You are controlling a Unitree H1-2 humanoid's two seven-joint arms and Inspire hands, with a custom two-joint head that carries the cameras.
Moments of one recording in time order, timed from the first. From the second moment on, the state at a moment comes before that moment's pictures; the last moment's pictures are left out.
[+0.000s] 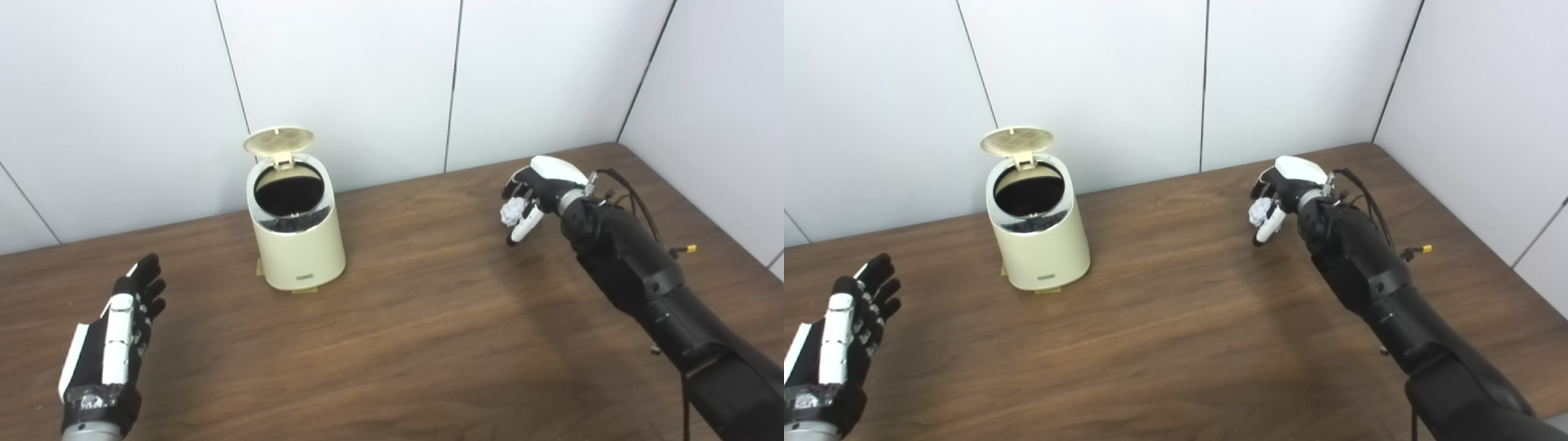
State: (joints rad) left arm -0.05 0.14 0.10 -0.46 -0.07 0.44 -0.11; right arm -0.54 -0.57 0.21 0.29 -0.74 0.46 0.30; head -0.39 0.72
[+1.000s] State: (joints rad) left arm -0.06 0.11 0.11 -0.42 -0.11 0.41 -0.09; right arm -0.53 -0.56 0.20 0.21 -0.72 0.39 0.13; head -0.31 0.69
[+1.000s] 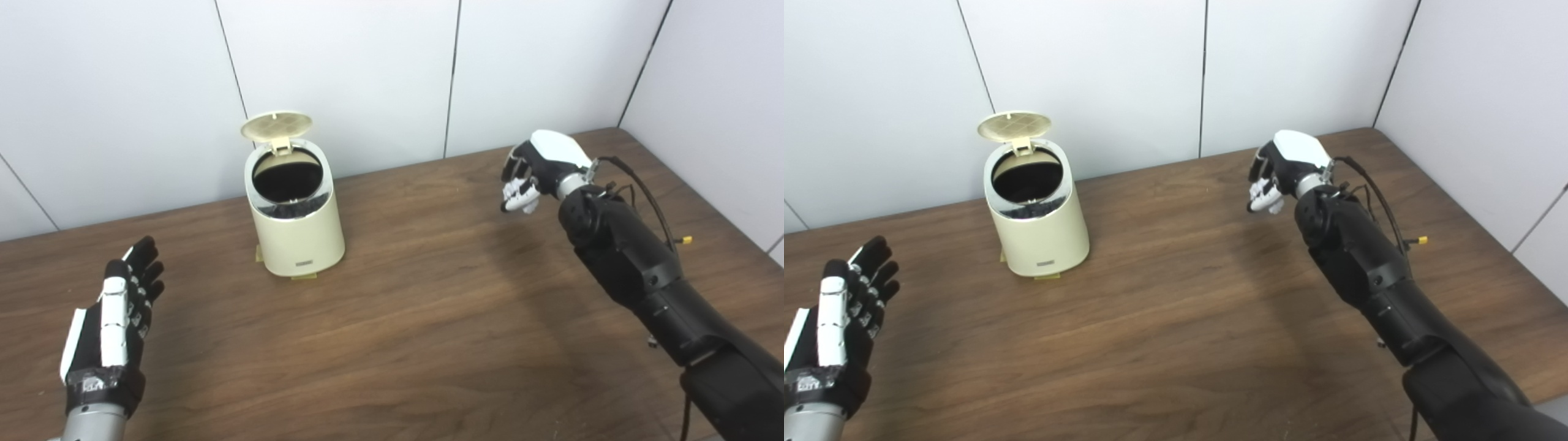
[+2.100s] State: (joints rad) left arm 0.00 0.03 -0.02 -0.32 0.01 0.28 -0.04; right arm -0.64 -0.21 0.26 -0.05 -0.73 -0.01 -0.01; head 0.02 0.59
